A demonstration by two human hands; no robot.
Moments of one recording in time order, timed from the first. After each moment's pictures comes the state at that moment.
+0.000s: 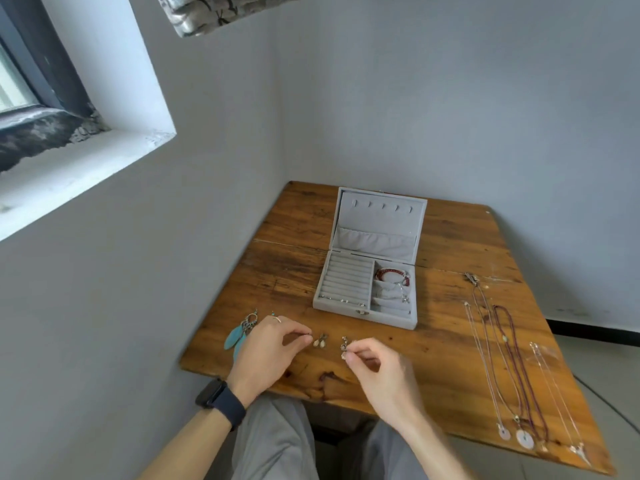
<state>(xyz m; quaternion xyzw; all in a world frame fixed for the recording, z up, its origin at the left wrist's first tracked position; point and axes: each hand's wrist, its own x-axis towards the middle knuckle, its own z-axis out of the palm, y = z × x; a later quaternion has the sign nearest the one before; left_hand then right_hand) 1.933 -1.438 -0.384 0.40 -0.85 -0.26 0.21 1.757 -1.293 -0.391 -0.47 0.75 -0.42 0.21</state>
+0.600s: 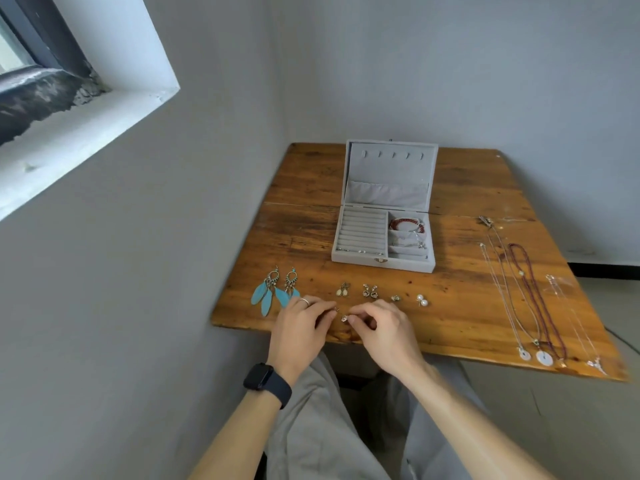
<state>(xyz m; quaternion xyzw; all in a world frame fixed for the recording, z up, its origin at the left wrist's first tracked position) 1.948 -1.400 -0.419 0.38 -0.88 -0.17 0.23 1.797 -1.299 -0.425 -0.51 0.77 -0.36 0.13</state>
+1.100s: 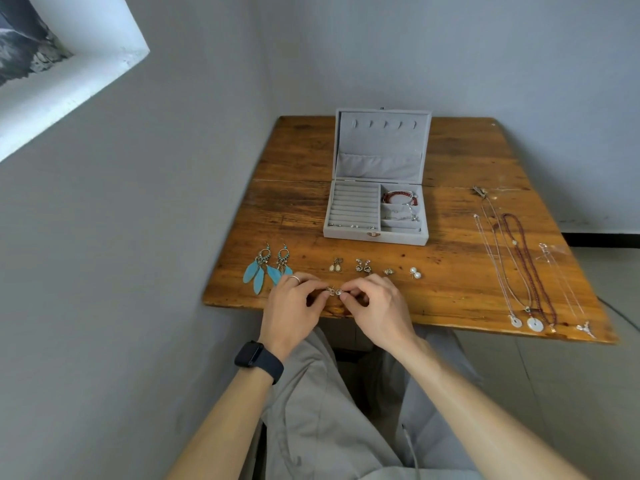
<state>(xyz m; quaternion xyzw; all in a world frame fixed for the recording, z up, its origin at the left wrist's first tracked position) 1.951 -1.400 -0.422 0.38 -0.88 -0.19 0.23 1.800 -1.297 -0.432 -0.52 0.77 -0.36 0.09</state>
